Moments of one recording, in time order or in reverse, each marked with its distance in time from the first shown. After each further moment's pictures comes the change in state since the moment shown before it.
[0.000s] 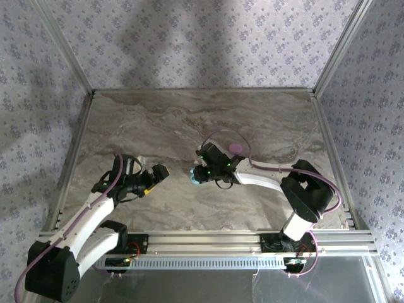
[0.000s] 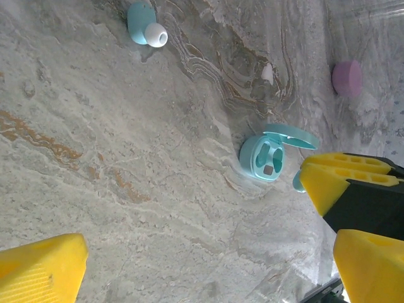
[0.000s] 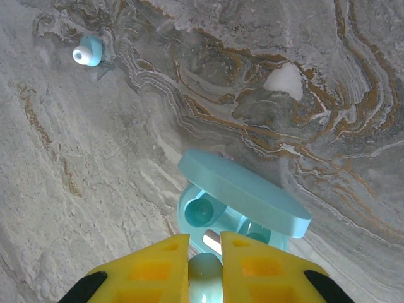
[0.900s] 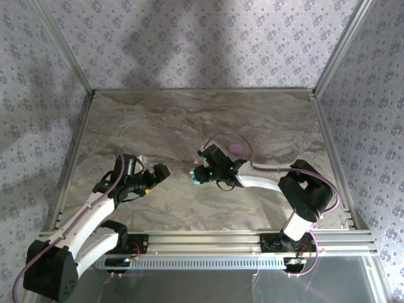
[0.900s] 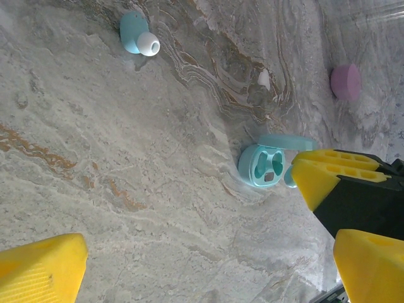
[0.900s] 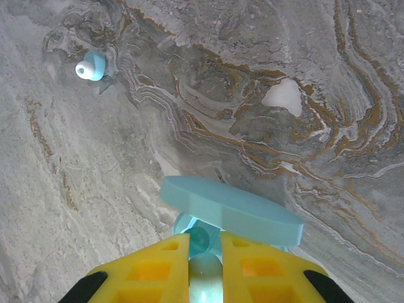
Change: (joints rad) left arm -0.026 0.002 0.000 0.026 -0.033 -0.011; right arm -0.014 0.004 -0.079 0.154 -0.006 -0.007
